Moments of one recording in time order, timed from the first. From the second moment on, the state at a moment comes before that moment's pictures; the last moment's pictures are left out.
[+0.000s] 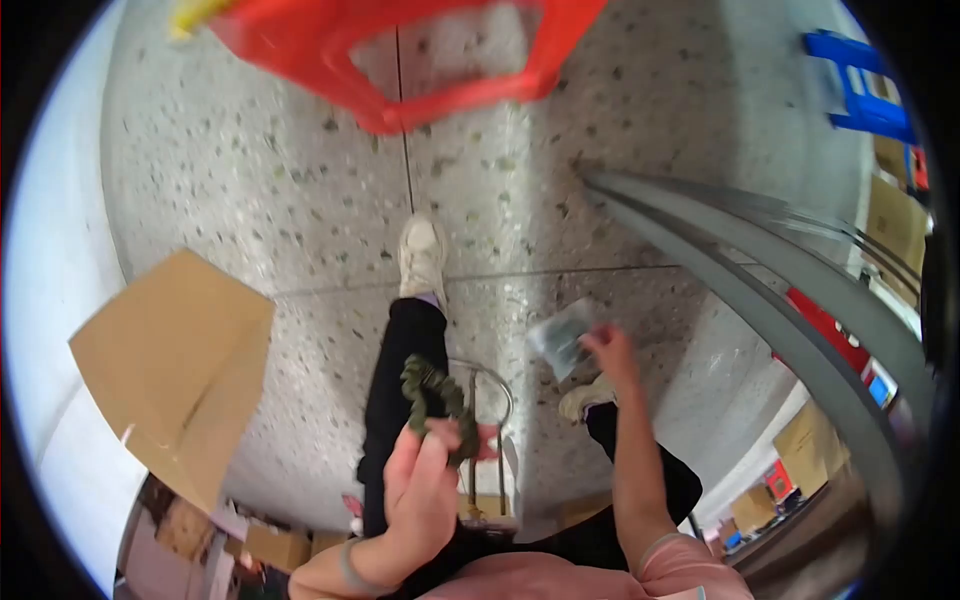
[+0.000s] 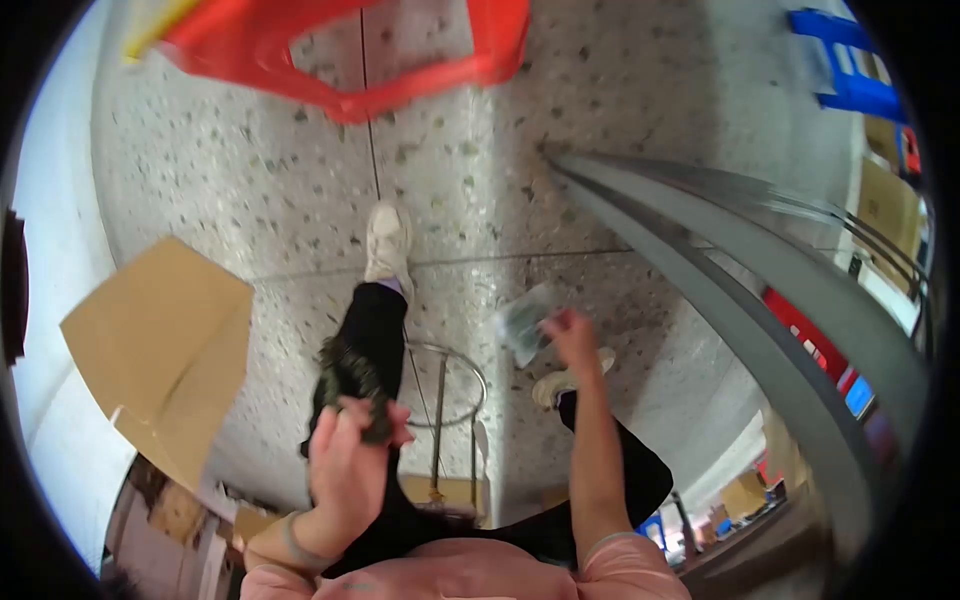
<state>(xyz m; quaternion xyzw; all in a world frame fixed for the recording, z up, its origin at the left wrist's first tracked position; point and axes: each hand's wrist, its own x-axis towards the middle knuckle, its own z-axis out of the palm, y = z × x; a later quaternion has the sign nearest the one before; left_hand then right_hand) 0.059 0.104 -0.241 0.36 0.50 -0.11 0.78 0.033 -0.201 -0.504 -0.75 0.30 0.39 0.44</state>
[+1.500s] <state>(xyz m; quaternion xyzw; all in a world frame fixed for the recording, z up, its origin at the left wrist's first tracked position) -0.219 -0.178 0.001 0.59 -0.34 -0.23 0.70 -0.406 -0.249 0.009 -0.61 0.26 -0.32 0.68</state>
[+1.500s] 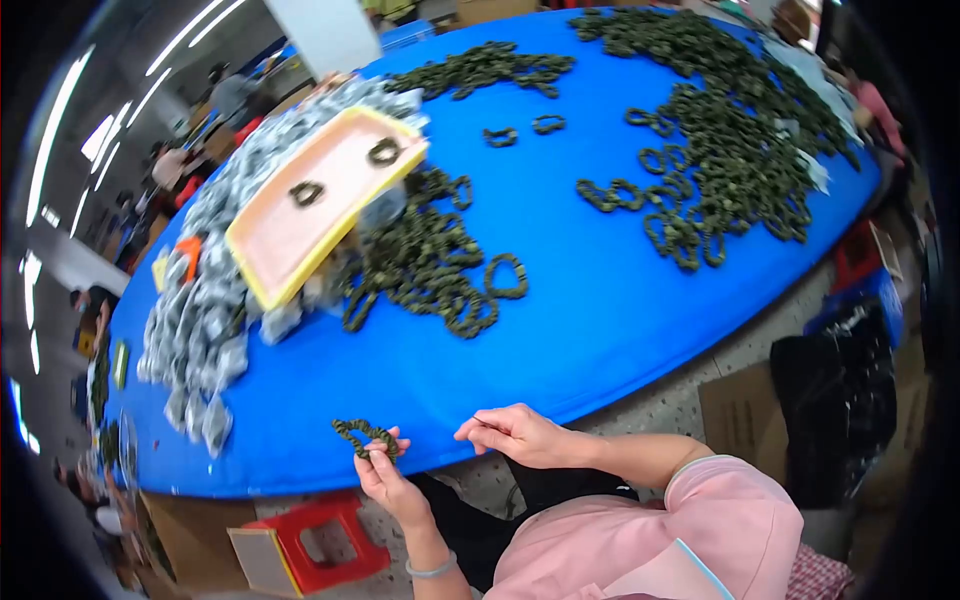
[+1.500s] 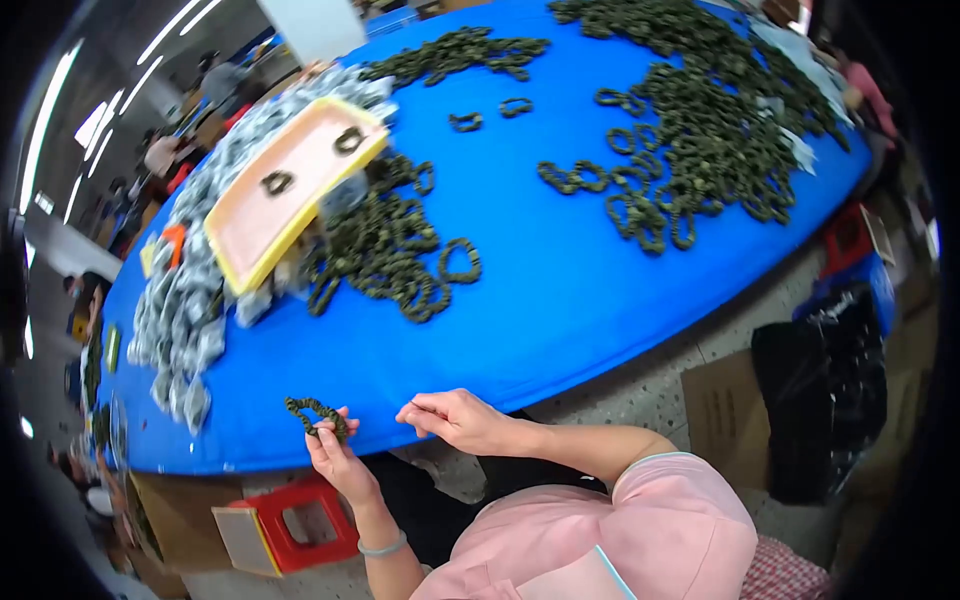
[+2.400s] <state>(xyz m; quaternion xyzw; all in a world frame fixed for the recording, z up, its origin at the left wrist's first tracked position) -0.120 0.054 -0.280 0.78 0.24 -0.46 0.36 -0.621 -0.078 -0.354 -0.15 0.74 0.01 0.65</state>
